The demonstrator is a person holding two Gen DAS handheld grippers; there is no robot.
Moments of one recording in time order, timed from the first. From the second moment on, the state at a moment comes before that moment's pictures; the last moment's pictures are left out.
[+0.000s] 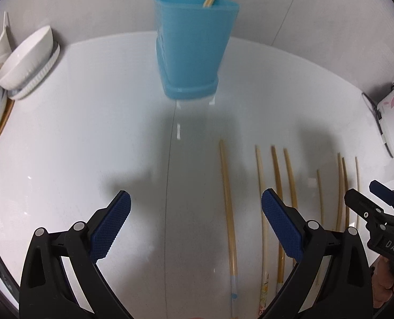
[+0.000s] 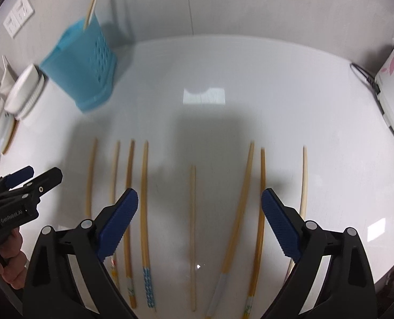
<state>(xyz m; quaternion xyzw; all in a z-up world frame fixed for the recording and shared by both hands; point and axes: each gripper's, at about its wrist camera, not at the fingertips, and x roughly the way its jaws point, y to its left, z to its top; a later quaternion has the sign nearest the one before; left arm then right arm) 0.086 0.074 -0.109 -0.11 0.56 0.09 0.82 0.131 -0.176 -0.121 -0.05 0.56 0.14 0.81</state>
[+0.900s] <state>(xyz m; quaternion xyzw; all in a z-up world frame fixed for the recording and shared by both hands) 0.071 0.037 -0.166 -0.07 0.64 0.08 0.76 0.099 -0.162 -0.175 -0.08 0.65 0.13 0.74</state>
